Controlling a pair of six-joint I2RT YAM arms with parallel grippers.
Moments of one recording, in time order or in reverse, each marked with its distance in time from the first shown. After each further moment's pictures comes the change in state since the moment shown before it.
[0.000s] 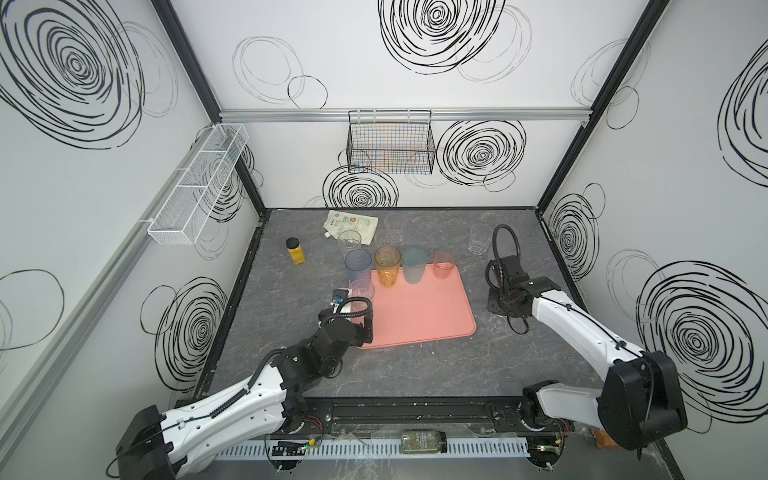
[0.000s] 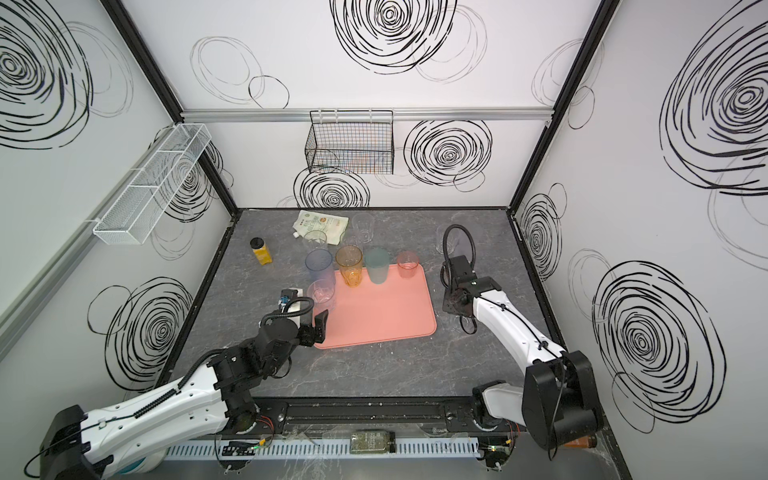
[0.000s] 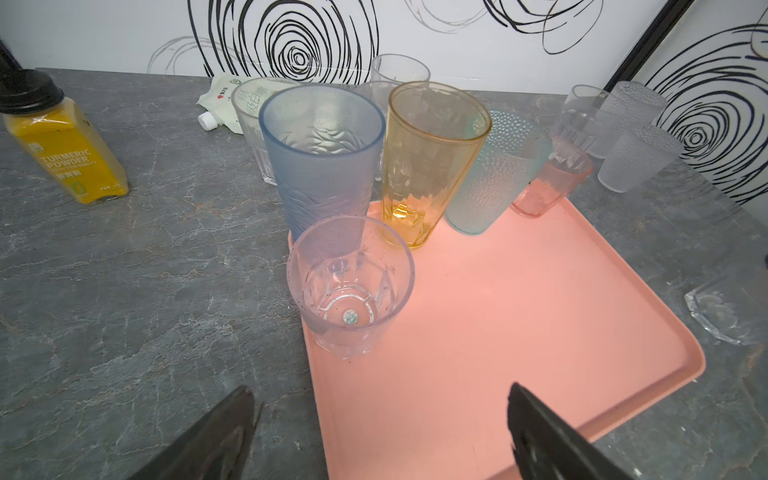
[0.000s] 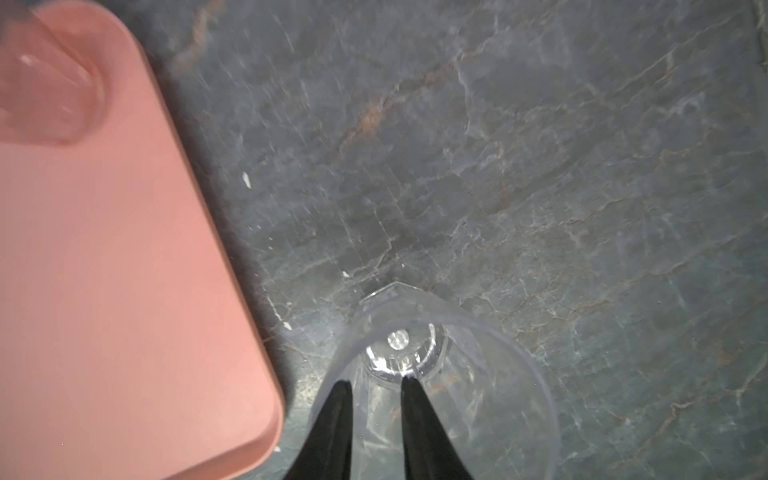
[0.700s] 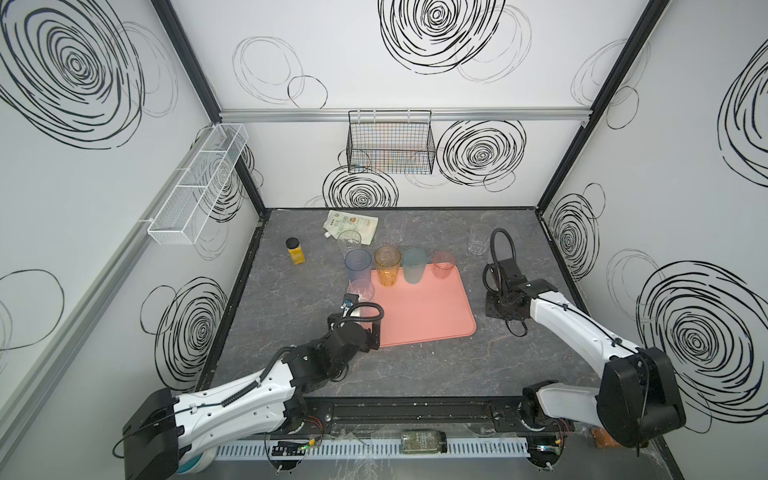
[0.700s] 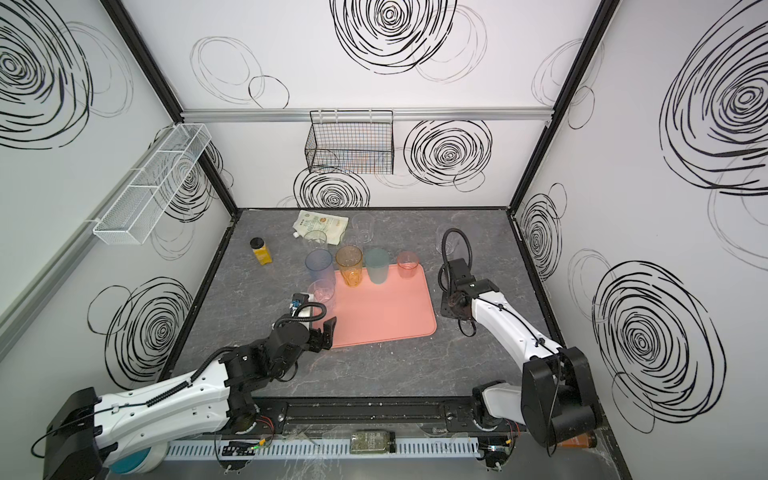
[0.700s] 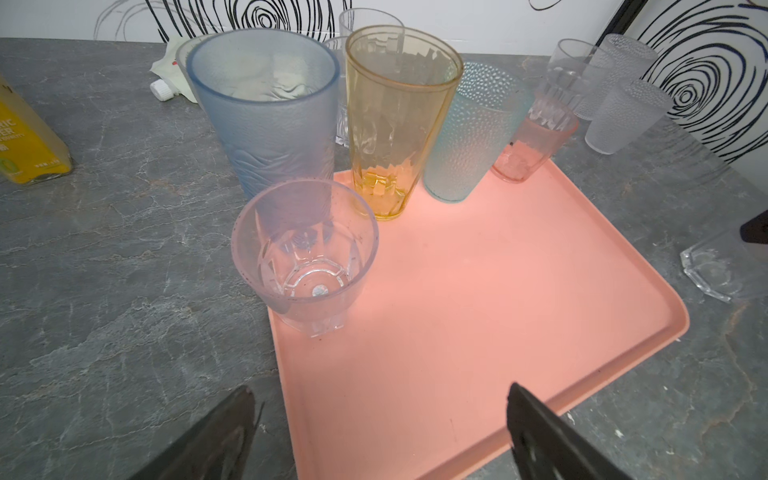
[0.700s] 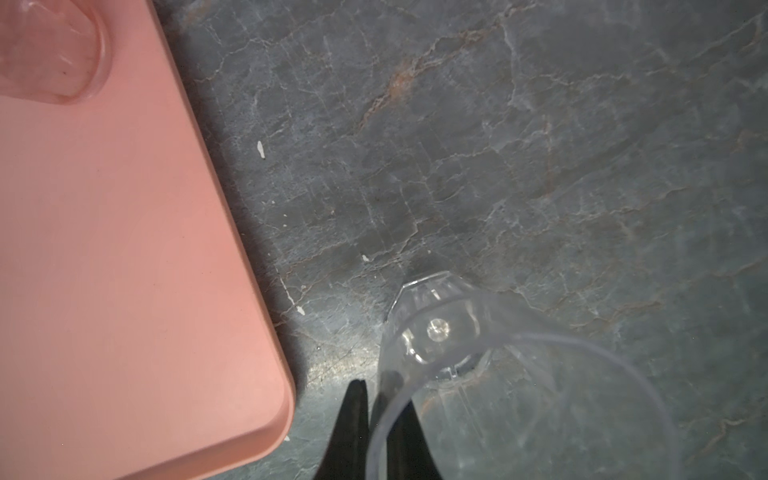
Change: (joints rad) left arm -0.081 0.095 0.002 0.025 -0.005 -0.043; right arm 0.019 0.046 -0.040 0.009 -0.053 -0.020
